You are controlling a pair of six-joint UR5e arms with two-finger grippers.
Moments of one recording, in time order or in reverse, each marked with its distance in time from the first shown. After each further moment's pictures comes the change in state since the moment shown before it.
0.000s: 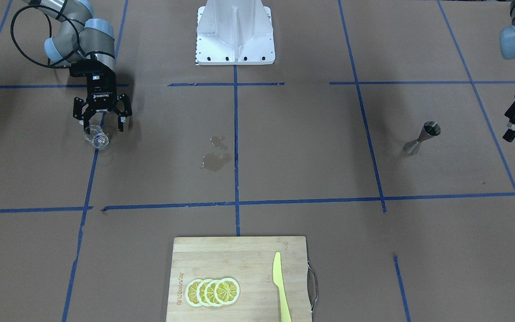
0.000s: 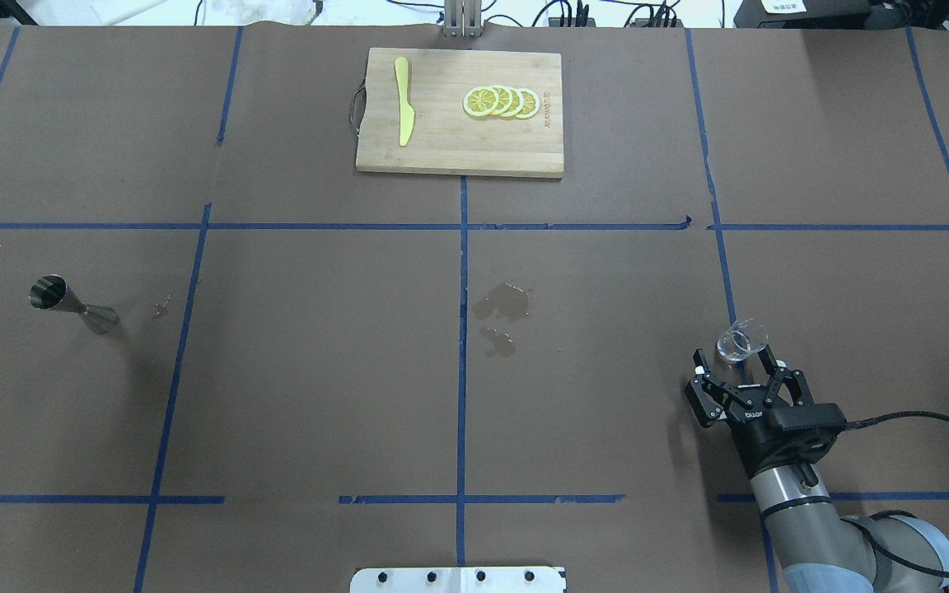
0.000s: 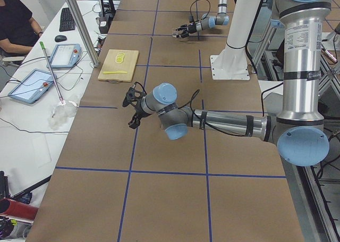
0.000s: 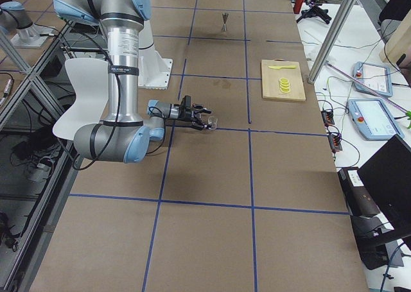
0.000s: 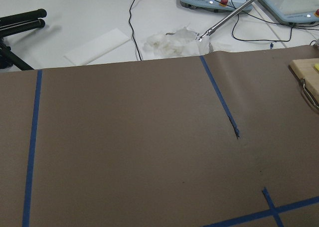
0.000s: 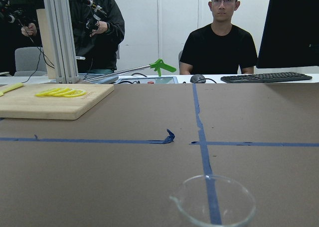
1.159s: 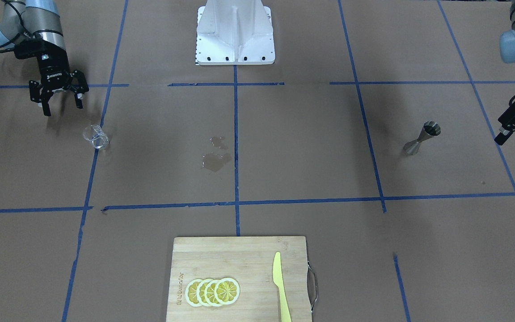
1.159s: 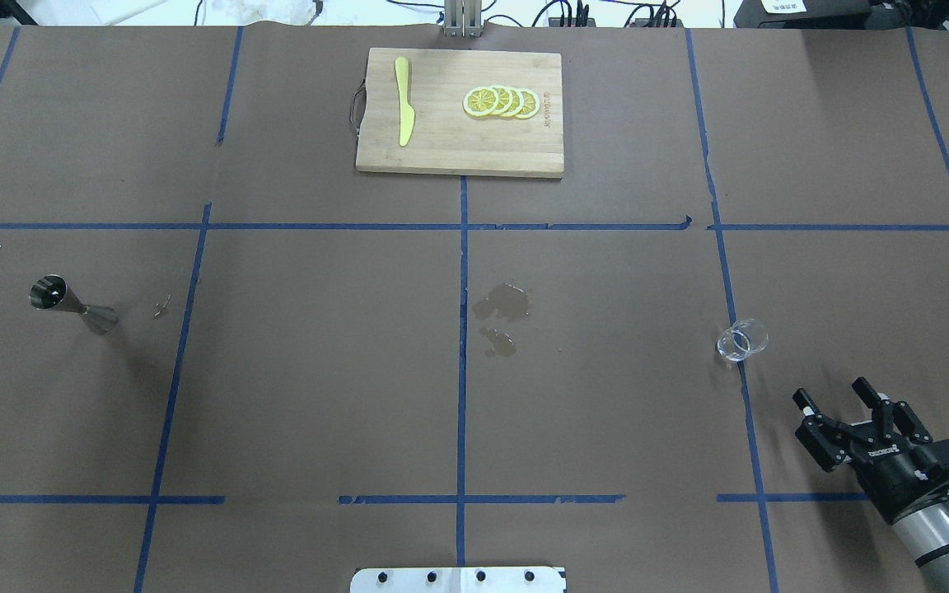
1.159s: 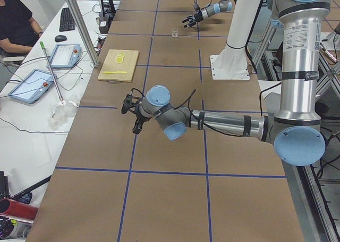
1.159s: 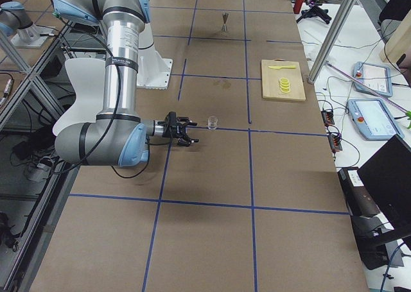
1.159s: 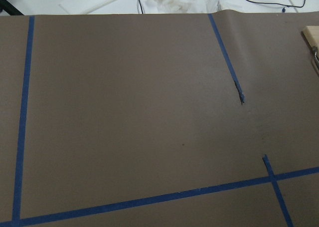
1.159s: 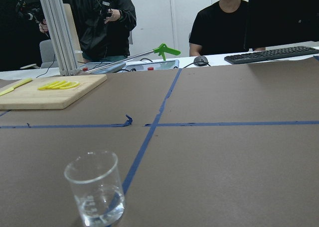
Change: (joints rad) left arm 0.002 -0.024 0.036 0.159 -0.065 0.034; right arm -0.114 -0.302 0.017 0.397 0.027 -0.053
